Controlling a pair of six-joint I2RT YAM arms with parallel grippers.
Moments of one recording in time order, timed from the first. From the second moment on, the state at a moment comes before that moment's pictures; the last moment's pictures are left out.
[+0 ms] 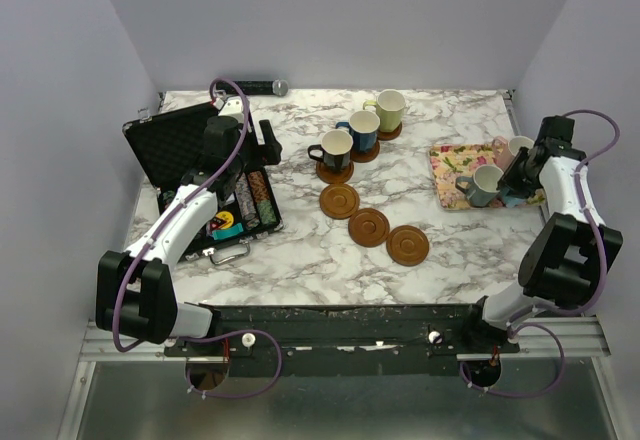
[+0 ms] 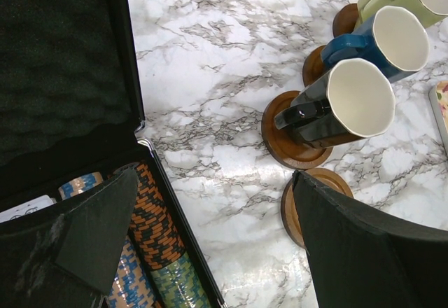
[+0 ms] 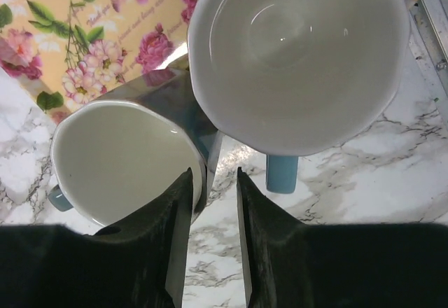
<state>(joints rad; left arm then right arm) -0.24 1.36 0.99 -0.05 0.05 -0.34 -0.37 1.55 1.23 -0.74 -0.02 0.26</state>
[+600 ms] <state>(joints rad) -0.24 1.36 1.00 -0.07 0.04 -0.34 -0.36 1.62 1.26 -0.70 -0.05 0.27</state>
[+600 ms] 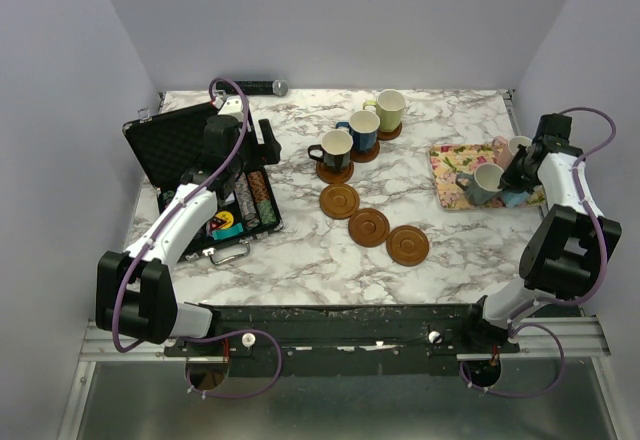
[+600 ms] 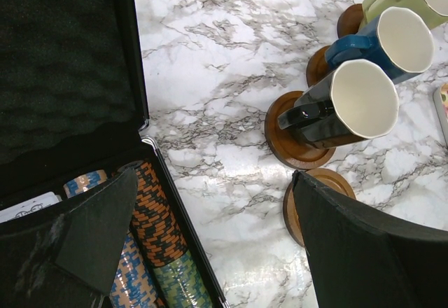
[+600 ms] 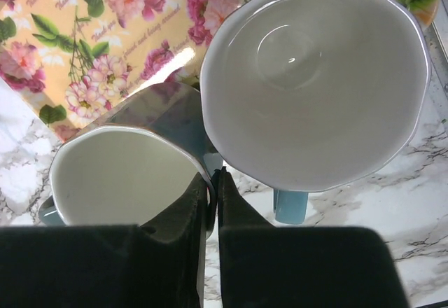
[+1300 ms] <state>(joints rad) -0.24 1.36 1.01 -0.09 0.04 -0.34 -0.33 1.62 1.32 -0.73 -0.02 0.23</state>
